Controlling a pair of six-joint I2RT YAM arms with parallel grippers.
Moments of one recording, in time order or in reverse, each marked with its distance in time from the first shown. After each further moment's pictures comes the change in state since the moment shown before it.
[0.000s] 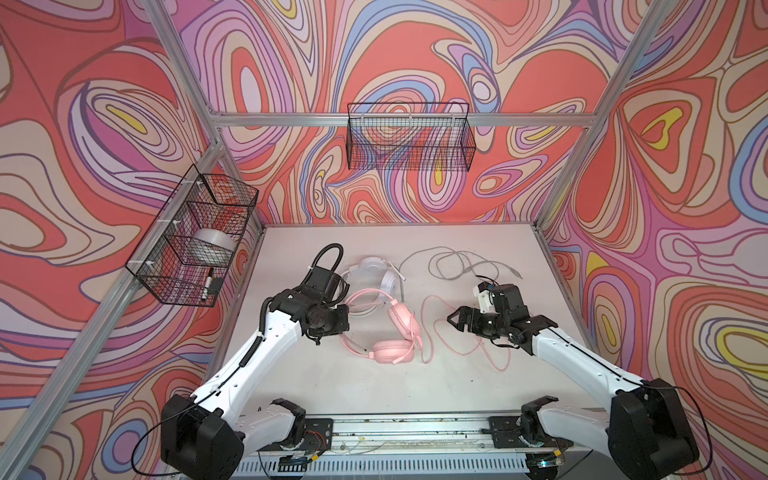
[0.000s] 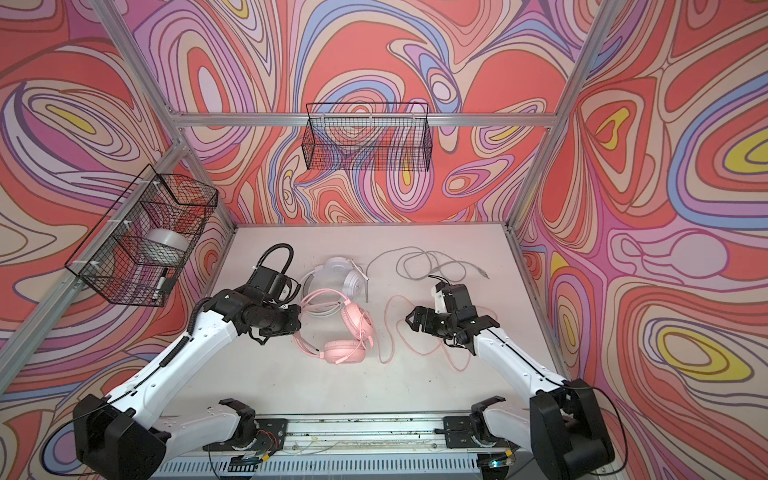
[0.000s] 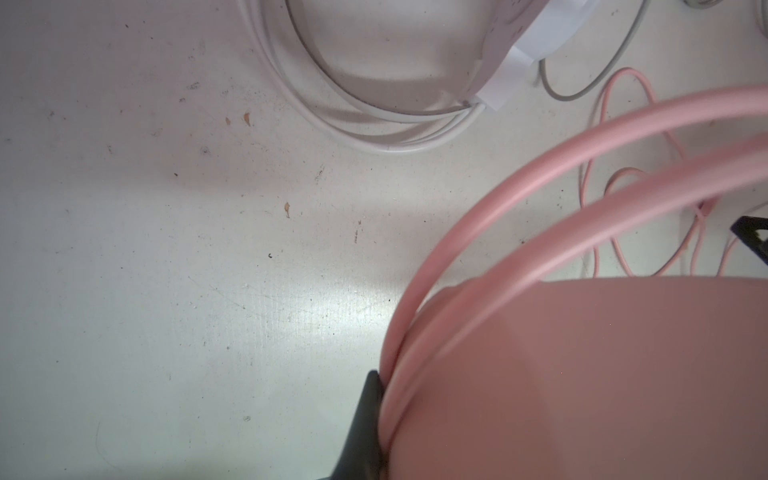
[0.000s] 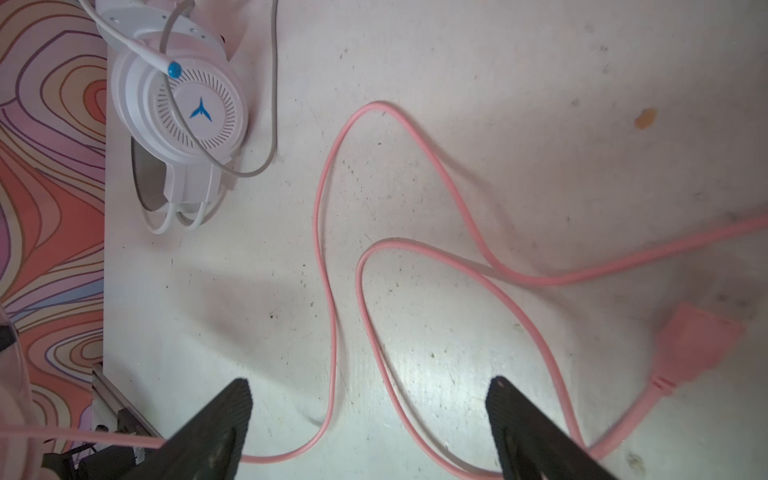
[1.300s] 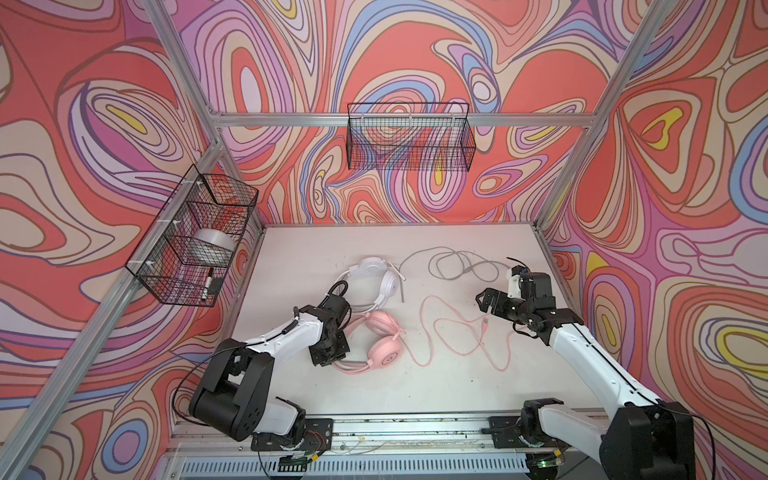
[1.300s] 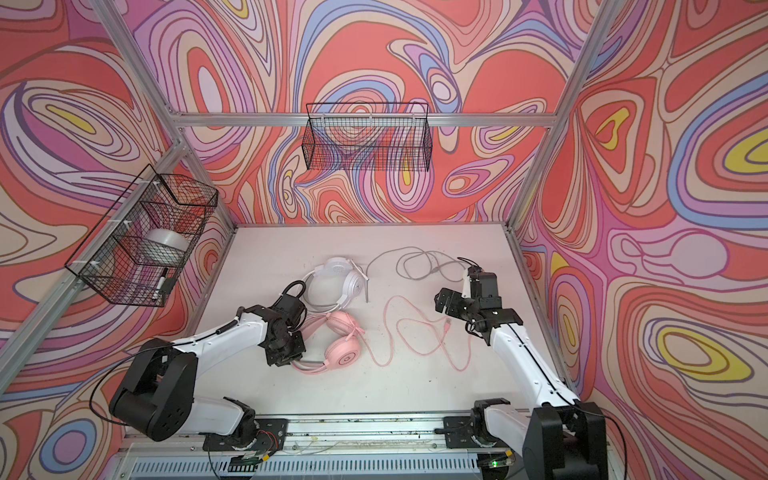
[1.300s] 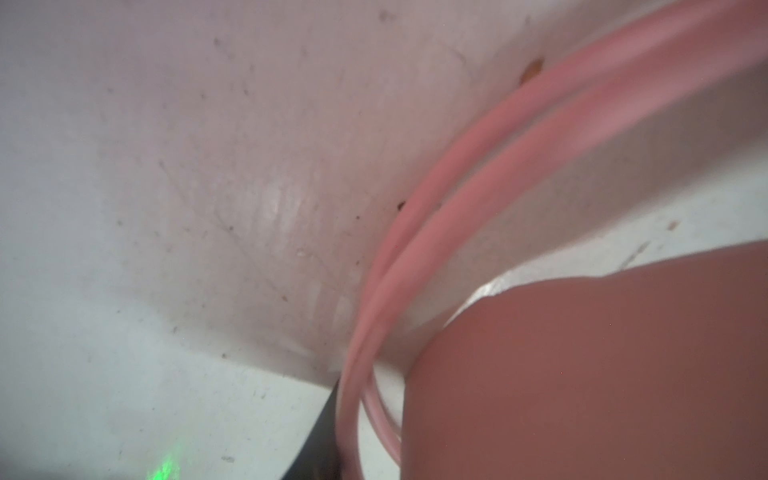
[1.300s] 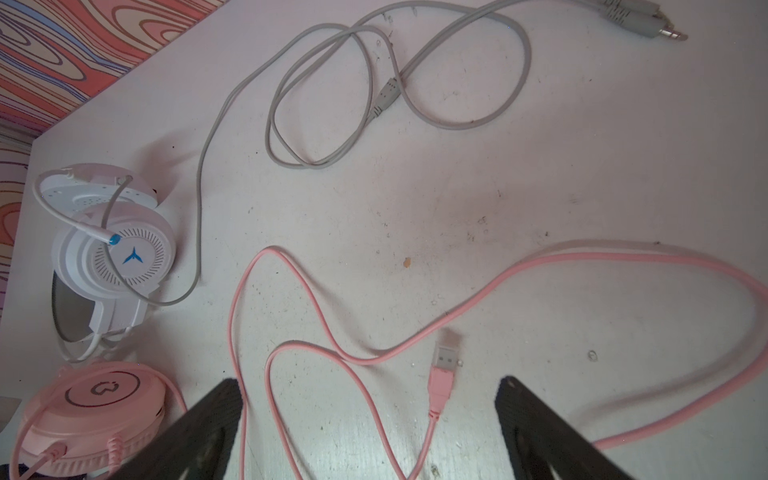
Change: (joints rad) left arm 0.000 0.263 -0.307 0.188 -0.088 -0.337; right arm -0.243 -0.075 0.101 -0.111 0.169 -0.159
